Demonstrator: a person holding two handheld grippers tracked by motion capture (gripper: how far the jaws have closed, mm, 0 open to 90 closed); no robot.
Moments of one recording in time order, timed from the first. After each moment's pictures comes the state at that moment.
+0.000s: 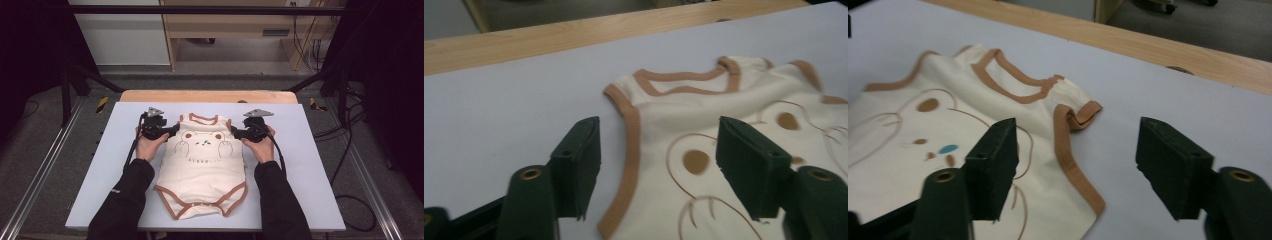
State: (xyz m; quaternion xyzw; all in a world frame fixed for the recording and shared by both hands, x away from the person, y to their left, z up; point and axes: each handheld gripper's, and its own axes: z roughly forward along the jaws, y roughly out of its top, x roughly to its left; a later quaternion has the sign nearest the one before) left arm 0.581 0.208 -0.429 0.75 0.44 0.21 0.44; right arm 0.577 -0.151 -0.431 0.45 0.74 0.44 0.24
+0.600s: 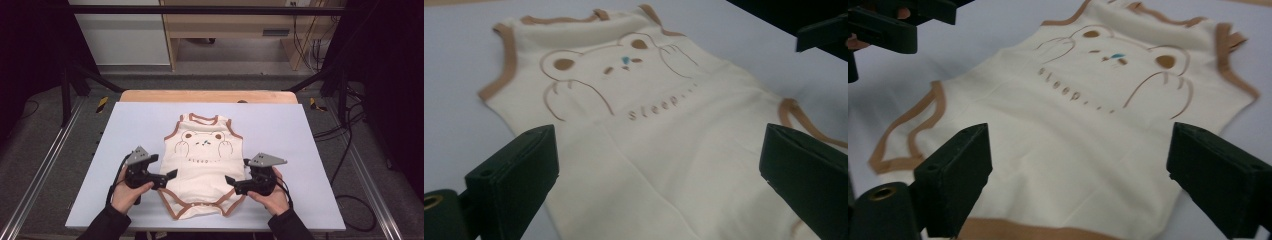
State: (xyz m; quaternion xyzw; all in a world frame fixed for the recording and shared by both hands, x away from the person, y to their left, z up) left arm 0.436 0.214 -0.449 0.78 0.36 0.14 0.49; right arm 0.429 -0.143 -0.449 0.36 0.78 0.49 0.14
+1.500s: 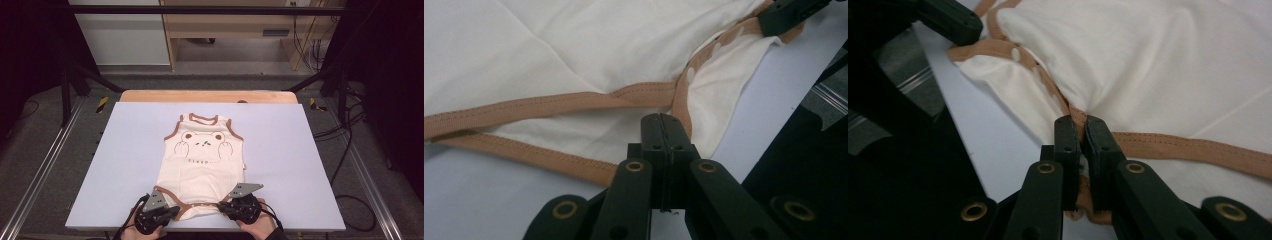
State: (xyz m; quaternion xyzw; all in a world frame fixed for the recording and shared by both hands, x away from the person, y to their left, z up) left arm 0.361 0.190 -0.485 0.85 0.36 0.09 0.38; right arm 0.385 -0.109 -0.489 0.31 0.85 0.42 0.04
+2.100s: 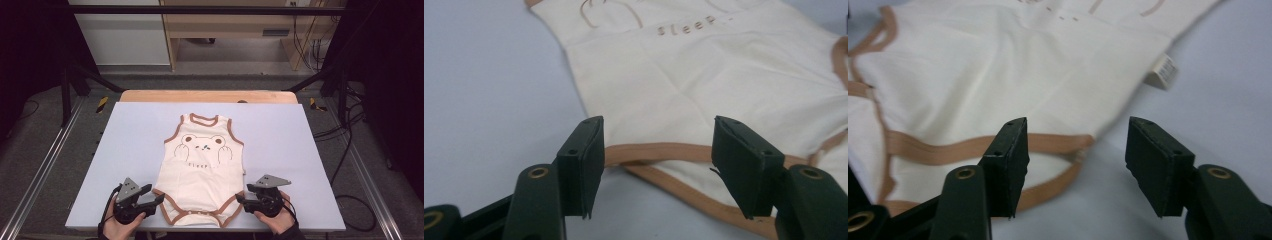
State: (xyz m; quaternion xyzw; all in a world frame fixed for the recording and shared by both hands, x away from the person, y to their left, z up) left arm 0.383 0.242 -0.477 0.77 0.43 0.18 0.43; right arm 0.398 -0.166 -0.483 0.41 0.80 0.42 0.13
